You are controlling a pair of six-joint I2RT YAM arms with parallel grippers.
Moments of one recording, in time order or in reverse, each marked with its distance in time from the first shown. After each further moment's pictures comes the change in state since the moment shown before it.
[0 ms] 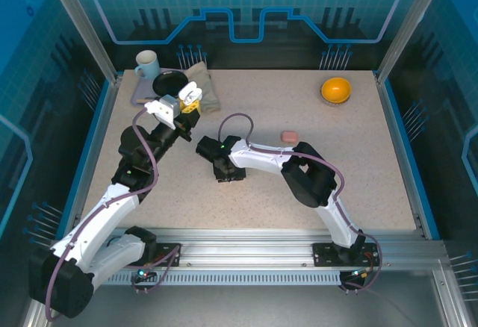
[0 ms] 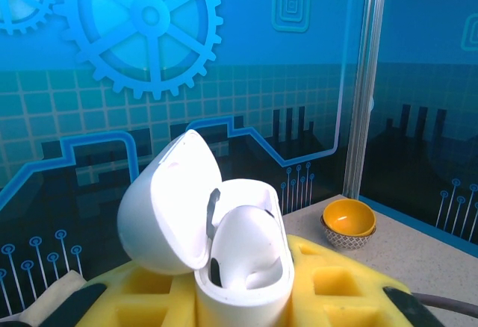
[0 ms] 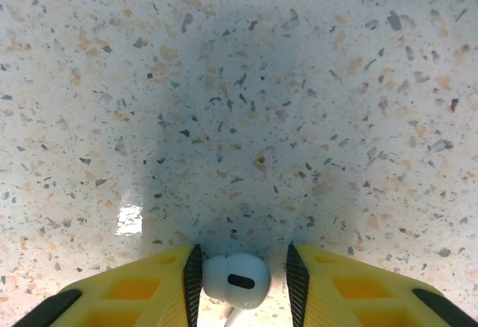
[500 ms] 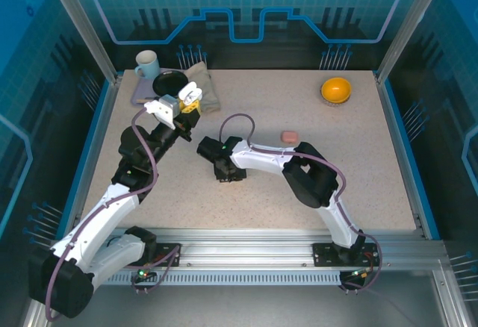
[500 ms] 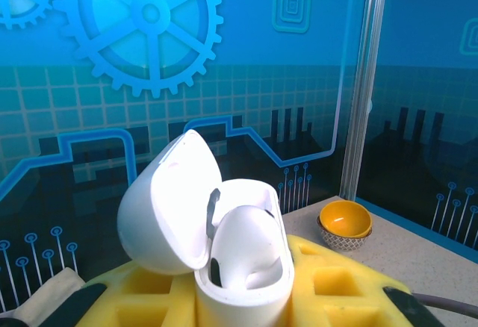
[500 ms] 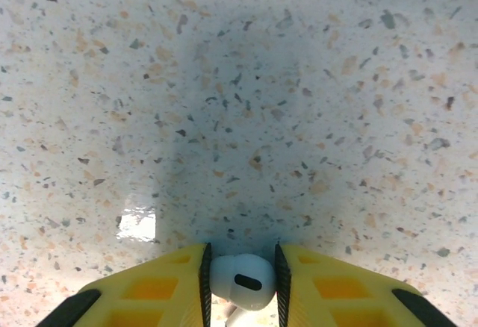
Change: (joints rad) left arm 0.000 0.000 -0.001 0.000 0.000 -0.022; right arm 0.000 -0.026 -0.041 0.028 0.009 0.007
